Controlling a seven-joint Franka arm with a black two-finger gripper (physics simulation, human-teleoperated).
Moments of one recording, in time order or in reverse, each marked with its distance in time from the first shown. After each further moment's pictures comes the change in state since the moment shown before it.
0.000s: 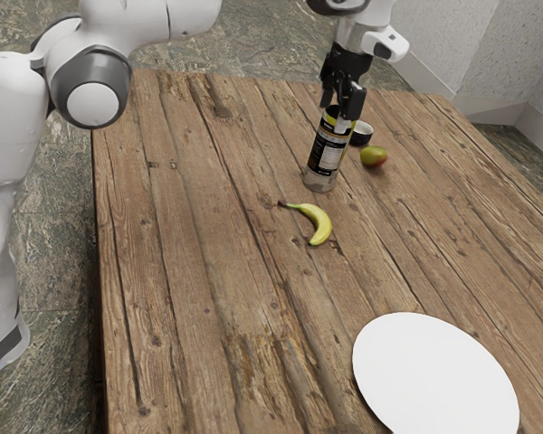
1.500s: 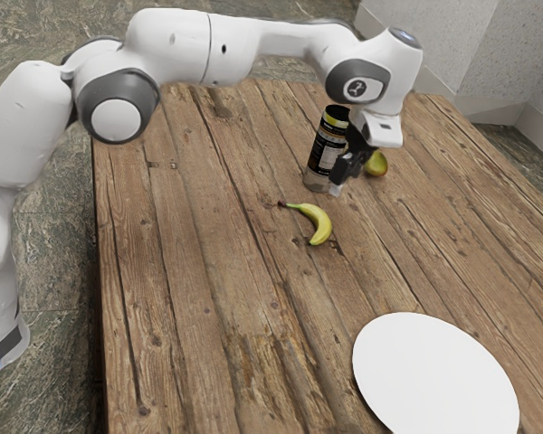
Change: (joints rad) arm 0.079 0.113 -0.161 -0.220 0.089 0.290 0.800
